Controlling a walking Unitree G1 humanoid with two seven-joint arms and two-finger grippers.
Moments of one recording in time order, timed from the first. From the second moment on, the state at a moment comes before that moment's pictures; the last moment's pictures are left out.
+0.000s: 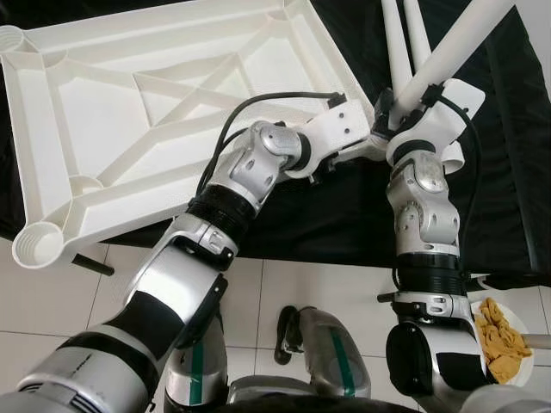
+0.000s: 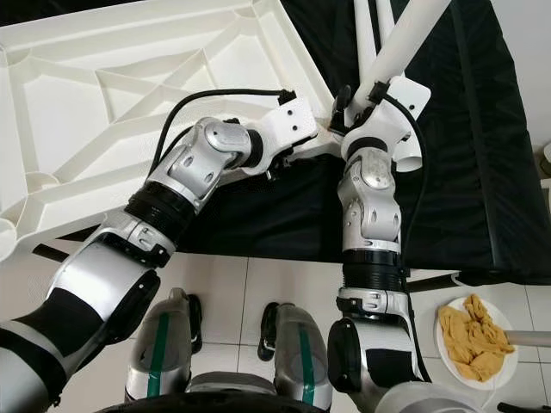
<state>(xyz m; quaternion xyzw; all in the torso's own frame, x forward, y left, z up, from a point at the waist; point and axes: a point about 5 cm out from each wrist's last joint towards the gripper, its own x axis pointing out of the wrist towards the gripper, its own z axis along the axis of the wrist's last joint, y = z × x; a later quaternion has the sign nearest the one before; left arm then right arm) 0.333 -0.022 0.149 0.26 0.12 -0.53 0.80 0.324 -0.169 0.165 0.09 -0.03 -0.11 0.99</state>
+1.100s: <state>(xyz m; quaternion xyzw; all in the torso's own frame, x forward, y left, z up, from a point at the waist) 0.327 -0.013 0.142 0.29 0.07 -0.49 0.82 0.324 -0.167 0.170 0.09 -0.04 -0.07 0.99</state>
